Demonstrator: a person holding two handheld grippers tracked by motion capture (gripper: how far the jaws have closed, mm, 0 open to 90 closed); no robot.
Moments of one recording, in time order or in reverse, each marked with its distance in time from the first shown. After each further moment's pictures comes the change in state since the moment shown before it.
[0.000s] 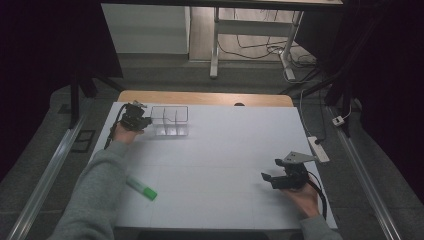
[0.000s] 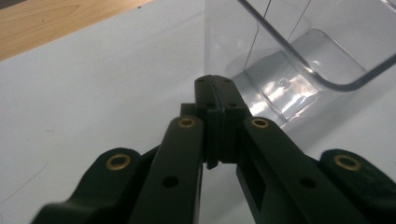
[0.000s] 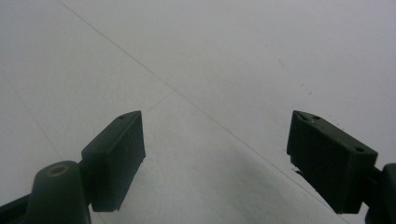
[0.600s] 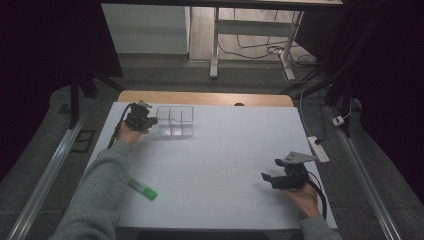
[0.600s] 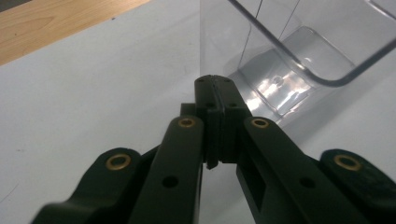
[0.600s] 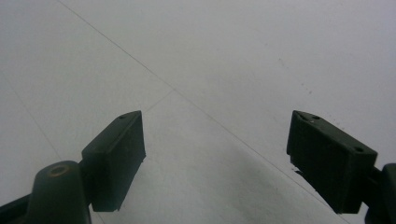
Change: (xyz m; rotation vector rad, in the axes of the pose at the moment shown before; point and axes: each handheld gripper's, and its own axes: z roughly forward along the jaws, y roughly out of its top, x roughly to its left) left arm -0.015 0.008 0.003 -0.007 -0.043 0.034; right arm 0.000 0.000 0.000 0.006 -0.004 -0.001
